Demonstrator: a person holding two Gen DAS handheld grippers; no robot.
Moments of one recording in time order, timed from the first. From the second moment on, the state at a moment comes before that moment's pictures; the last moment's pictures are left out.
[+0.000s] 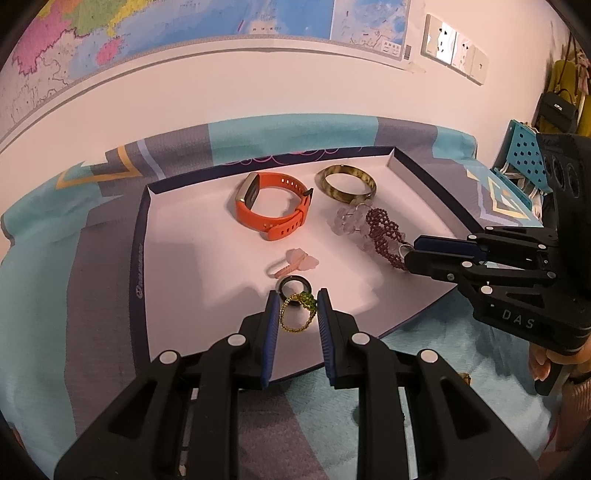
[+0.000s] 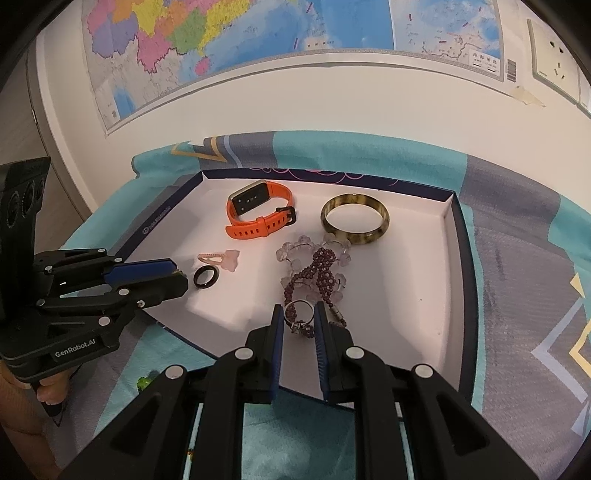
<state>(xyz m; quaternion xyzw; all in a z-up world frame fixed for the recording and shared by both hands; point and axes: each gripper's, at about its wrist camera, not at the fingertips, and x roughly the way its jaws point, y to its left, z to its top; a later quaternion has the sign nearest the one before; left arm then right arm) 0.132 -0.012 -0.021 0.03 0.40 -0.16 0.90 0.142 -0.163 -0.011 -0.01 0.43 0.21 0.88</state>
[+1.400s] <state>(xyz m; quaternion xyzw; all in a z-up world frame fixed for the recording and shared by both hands) 0.076 0.002 0.006 0.03 0.36 -0.18 0.92 0.094 -0.183 0.015 0.01 0.40 0.23 0.89</state>
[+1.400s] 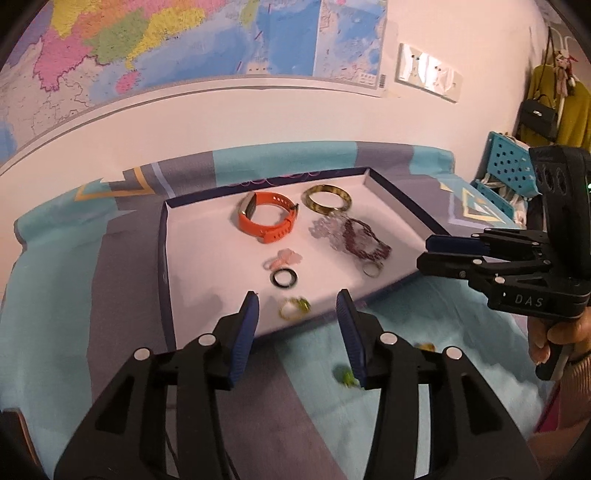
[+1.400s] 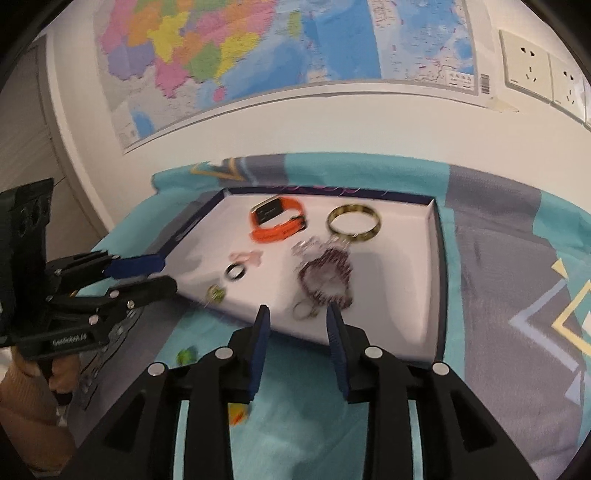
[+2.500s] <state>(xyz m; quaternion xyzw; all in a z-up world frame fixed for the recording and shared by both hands) 0.044 -0.028 -0.035 0.06 0.41 -0.22 0.88 0.044 -0.156 -0.016 -0.01 0.45 0.26 0.86</state>
